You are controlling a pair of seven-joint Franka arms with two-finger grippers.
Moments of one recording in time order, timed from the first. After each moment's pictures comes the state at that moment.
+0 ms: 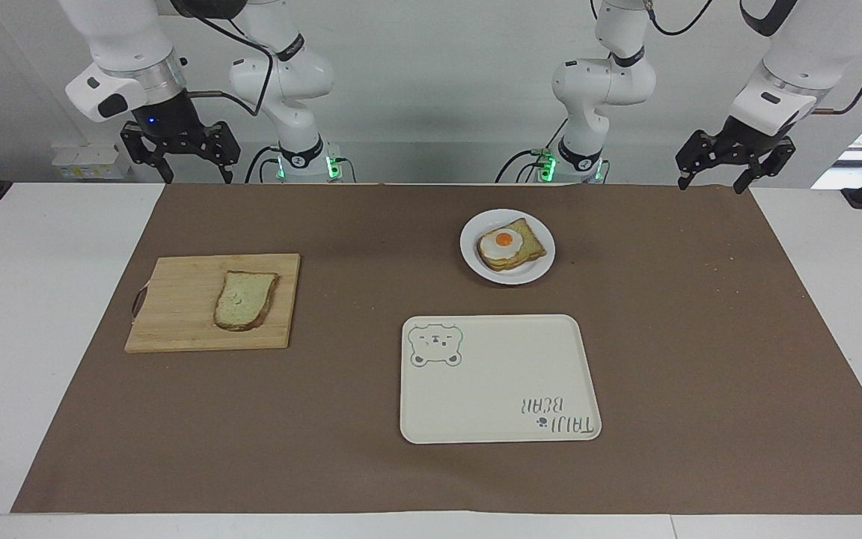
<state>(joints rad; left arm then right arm) -0.10 -0.09 0.06 -1.63 -0.02 1.52 0.09 0.13 -0.09 -0.12 -1.61 -0.04 1.51 -0.01</state>
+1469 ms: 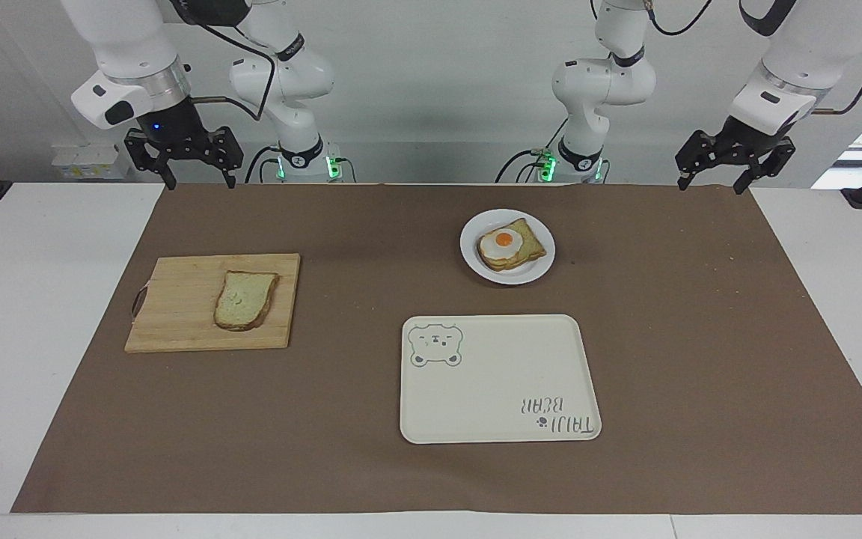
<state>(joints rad) -0.10 -0.09 0.05 -1.63 -0.02 1.53 0.09 0.13 -0.09 -0.12 -1.65 -0.04 1.55 -0.03</state>
